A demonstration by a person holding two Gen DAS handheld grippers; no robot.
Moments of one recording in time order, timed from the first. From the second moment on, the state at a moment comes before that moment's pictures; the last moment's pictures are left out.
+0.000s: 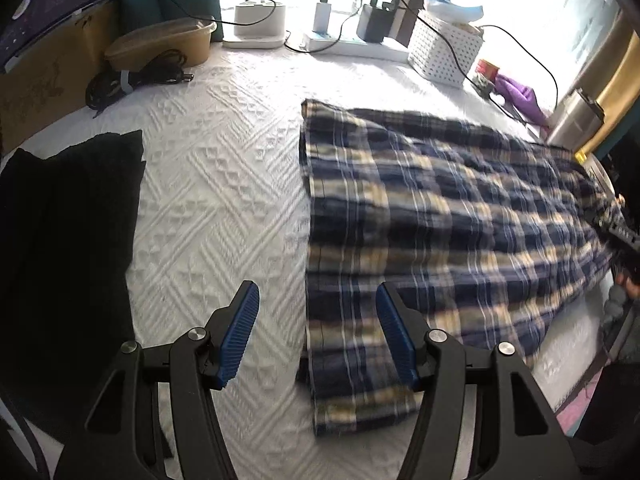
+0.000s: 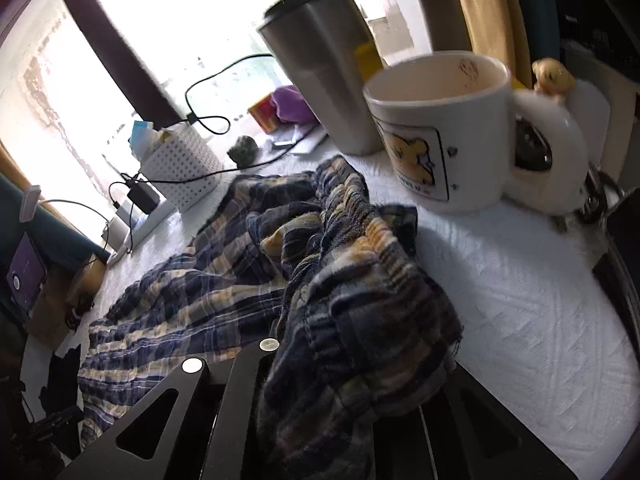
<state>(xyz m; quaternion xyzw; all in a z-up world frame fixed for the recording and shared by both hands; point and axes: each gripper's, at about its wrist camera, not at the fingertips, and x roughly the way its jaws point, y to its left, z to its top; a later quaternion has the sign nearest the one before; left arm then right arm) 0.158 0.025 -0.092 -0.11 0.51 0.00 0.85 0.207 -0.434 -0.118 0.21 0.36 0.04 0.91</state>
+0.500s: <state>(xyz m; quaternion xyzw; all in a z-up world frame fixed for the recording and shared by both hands) 0.186 0.032 -0.095 -0.11 0.49 -0.01 0.86 0.193 -0.425 -0.123 0.19 0.38 0.02 0.91</state>
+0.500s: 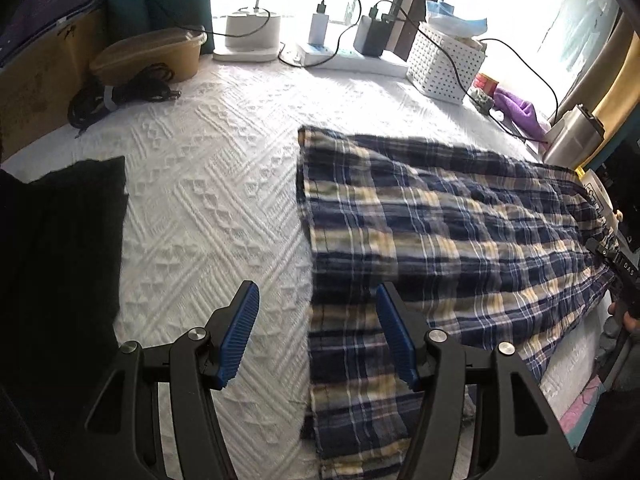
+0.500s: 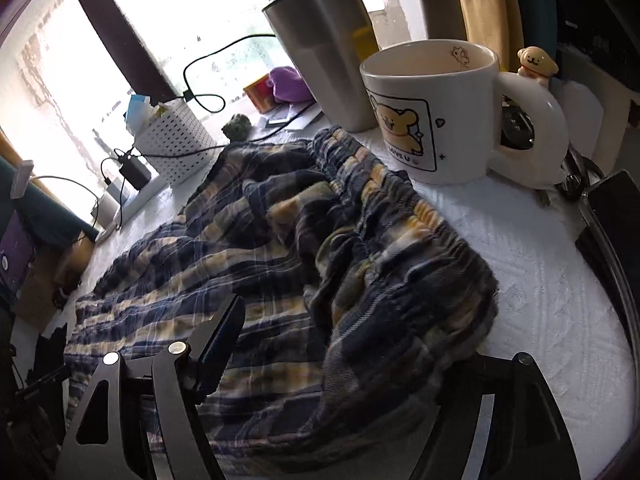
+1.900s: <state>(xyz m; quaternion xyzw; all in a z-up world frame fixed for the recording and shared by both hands) 0.157 0.134 -0.088 -0.18 0.41 0.00 0.89 0.201 -0.253 -0.023 0.09 0.30 0.09 0.94</state>
